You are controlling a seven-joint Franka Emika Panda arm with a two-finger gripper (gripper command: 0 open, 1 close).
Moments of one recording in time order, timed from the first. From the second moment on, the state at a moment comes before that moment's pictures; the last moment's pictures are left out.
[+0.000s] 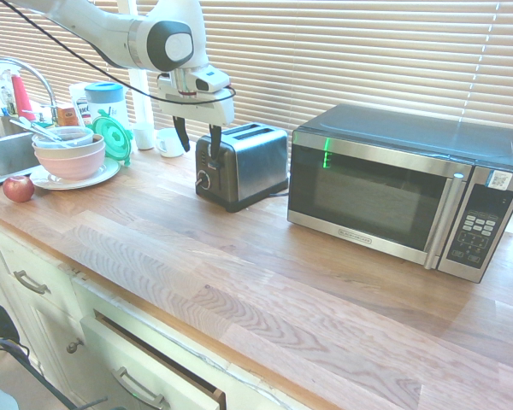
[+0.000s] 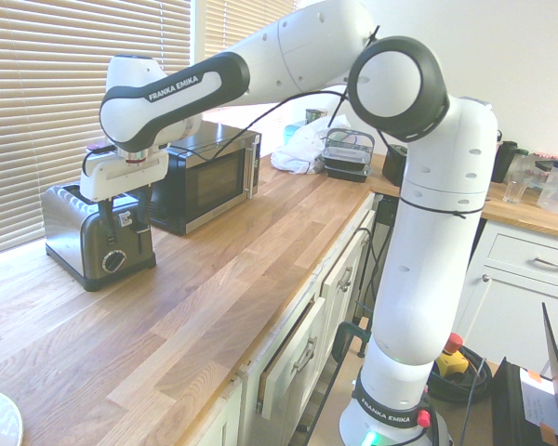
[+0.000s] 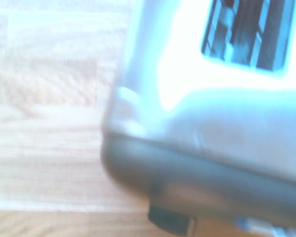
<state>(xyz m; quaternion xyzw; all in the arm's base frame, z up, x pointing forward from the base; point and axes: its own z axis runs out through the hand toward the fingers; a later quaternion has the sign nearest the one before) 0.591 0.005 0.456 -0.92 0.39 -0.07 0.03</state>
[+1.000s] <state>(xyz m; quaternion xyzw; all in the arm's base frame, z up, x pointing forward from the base) 0.595 -0.006 0.459 -0.91 0.40 -0.07 0.04</state>
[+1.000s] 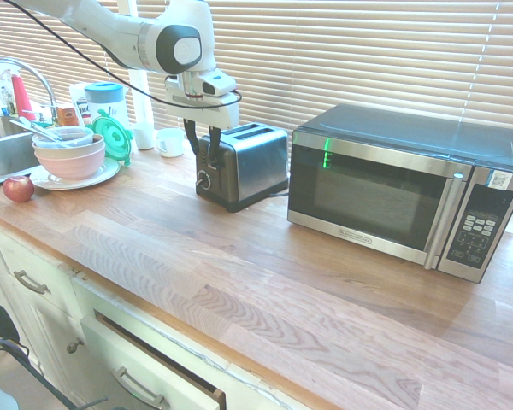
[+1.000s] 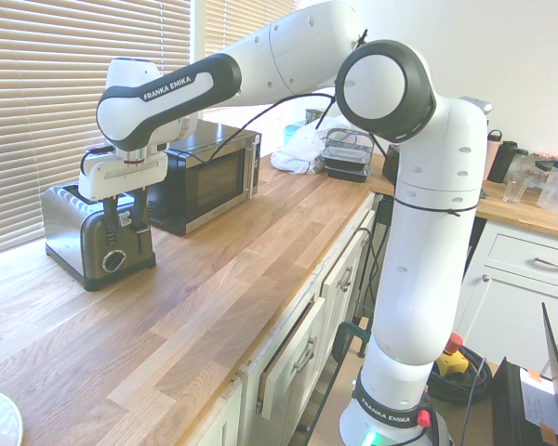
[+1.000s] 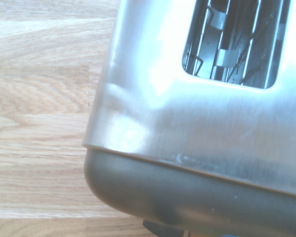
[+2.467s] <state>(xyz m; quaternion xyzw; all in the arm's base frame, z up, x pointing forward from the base) 0.588 -0.055 0.457 -0.90 0.42 -0.08 0.04</state>
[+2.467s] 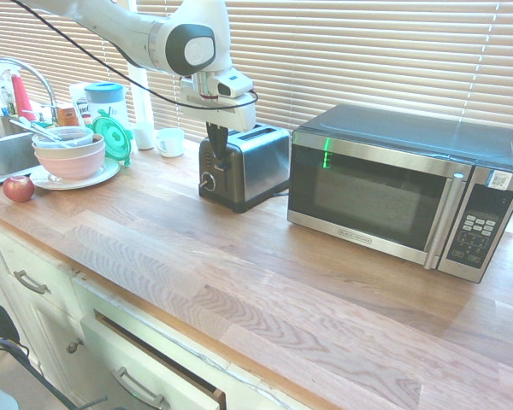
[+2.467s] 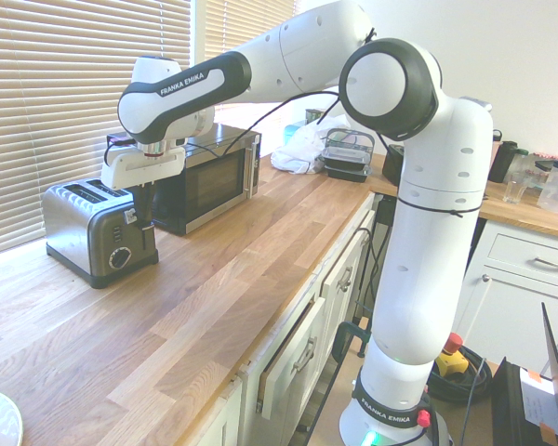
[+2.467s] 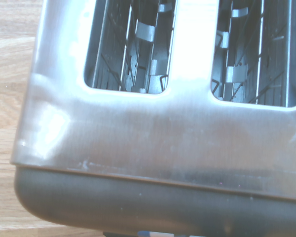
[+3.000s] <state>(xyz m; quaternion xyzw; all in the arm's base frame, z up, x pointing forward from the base) 0.586 -0.064 0.454 -0.90 0.42 -0.08 0.04</state>
